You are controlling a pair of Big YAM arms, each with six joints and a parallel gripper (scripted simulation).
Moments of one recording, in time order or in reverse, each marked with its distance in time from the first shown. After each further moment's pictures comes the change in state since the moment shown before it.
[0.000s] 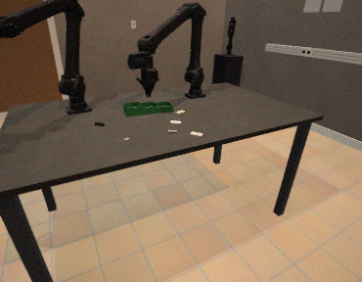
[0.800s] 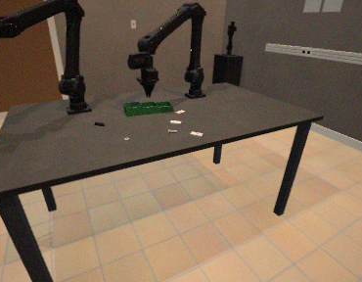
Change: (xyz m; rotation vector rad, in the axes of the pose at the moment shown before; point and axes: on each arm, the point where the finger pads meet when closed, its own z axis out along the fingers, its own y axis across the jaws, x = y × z) left arm 0.000 0.000 0.001 0.002 -0.001 0.001; right arm 0.000 0.000 0.000 0.000 0.000 0.000
